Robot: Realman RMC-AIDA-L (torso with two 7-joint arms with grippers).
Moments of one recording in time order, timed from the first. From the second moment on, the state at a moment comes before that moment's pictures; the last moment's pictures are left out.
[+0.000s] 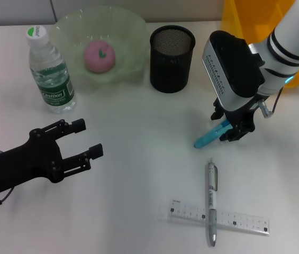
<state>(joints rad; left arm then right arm) -0.32 -2.06 0.67 0.44 1.81 1.64 -1.02 1.03 2.09 -1.26 -0.65 -2.73 -1.33 1.50</state>
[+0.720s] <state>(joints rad) -0.33 -2.06 0.64 0.44 1.81 1.65 -1.02 1.04 2.09 -1.29 -0.61 -2.73 -1.29 1.50</state>
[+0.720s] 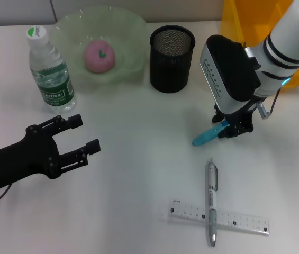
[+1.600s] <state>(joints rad) -0.33 -2.06 0.62 0.44 1.81 1.67 -1.02 1.06 2.08 -1.29 -0.58 -2.76 -1.30 1.52</state>
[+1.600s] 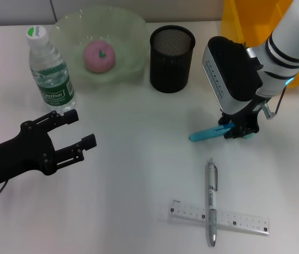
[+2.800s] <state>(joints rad) -0.32 -2.06 0.60 0.45 1.81 1.70 -1.02 1.02 2.08 -1.28 -0.70 -2.75 -1.38 1.54</state>
